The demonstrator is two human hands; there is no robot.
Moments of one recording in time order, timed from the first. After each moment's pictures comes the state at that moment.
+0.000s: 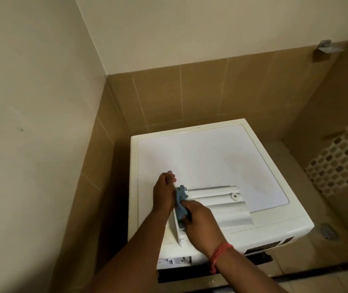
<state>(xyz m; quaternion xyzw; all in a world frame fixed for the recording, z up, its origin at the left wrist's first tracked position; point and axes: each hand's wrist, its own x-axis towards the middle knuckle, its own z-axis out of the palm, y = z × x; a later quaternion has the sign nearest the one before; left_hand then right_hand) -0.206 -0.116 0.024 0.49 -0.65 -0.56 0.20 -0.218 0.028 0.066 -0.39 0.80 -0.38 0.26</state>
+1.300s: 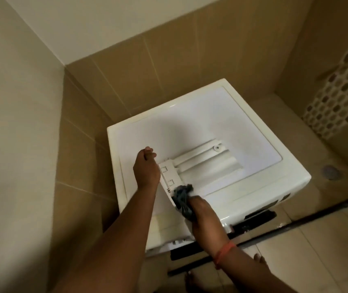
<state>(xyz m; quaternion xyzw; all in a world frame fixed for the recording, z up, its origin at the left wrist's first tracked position) -0.242 -0.130 0.021 0.52 -0.67 -0.49 0.23 -0.217 0.069 -0.021 -0.35 0.80 -0.46 0.15</state>
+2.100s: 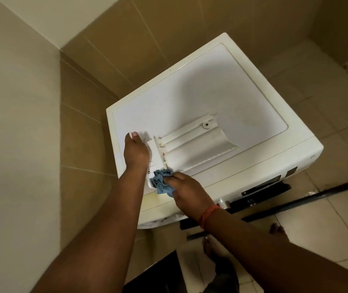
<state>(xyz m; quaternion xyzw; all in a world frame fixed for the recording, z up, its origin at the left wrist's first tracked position) -0.256 -0.102 0.032 0.62 -0.71 -0.31 0.13 -0.244 0.063 -0.037 -0.43 0.73 -0.46 0.27</state>
